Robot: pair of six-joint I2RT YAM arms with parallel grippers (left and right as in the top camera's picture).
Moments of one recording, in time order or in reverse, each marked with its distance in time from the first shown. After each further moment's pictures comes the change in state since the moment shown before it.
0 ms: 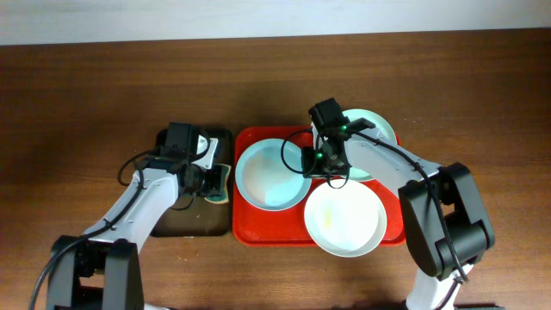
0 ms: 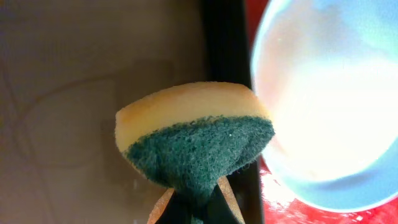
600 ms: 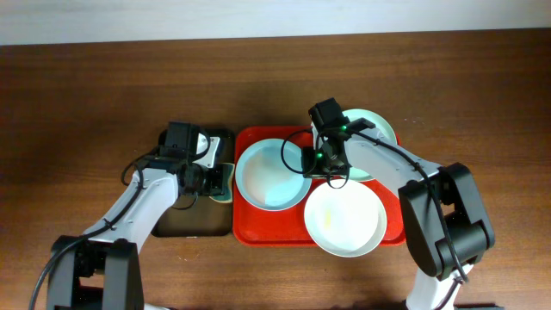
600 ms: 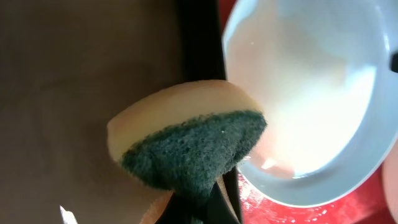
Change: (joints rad) left arm 0.000 0.000 0.000 0.013 0.077 -0.027; right arm 0.000 0.000 0.000 0.000 0.000 0.000
